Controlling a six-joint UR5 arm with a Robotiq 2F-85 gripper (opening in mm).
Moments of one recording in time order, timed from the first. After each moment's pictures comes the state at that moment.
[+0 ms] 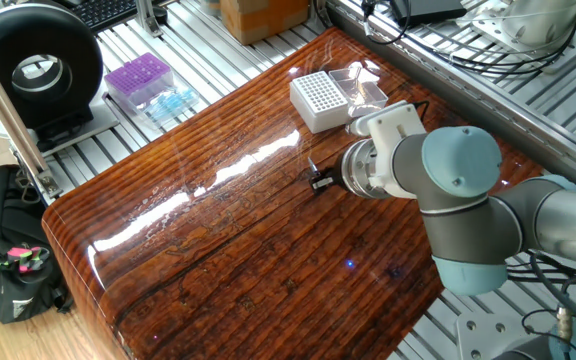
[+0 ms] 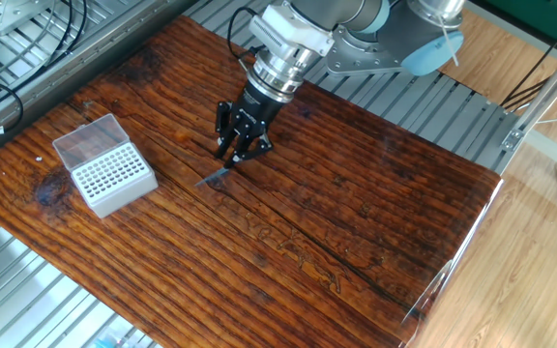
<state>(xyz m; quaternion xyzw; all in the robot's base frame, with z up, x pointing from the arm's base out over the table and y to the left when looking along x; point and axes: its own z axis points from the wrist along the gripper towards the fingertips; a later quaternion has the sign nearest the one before) 0.480 -0.019 0.021 0.08 0.94 -0.05 0.34</state>
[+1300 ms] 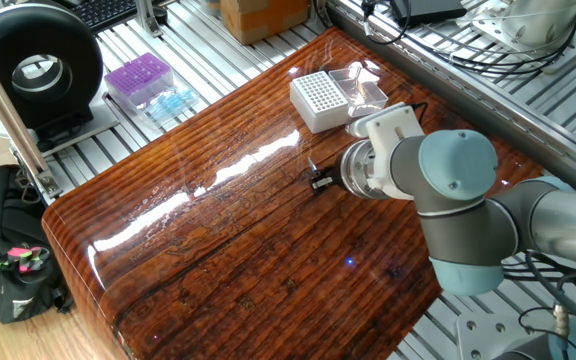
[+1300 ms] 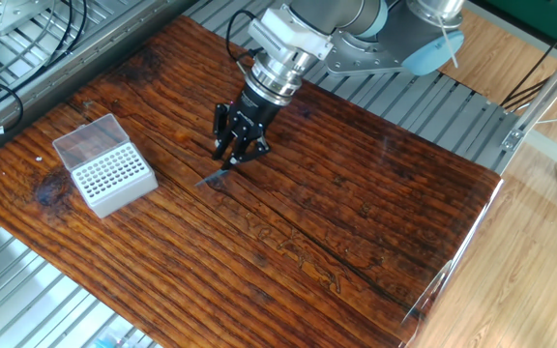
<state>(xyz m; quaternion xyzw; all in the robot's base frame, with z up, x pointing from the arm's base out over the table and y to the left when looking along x) 0.486 -0.019 0.021 0.08 0.94 -0.05 0.34</state>
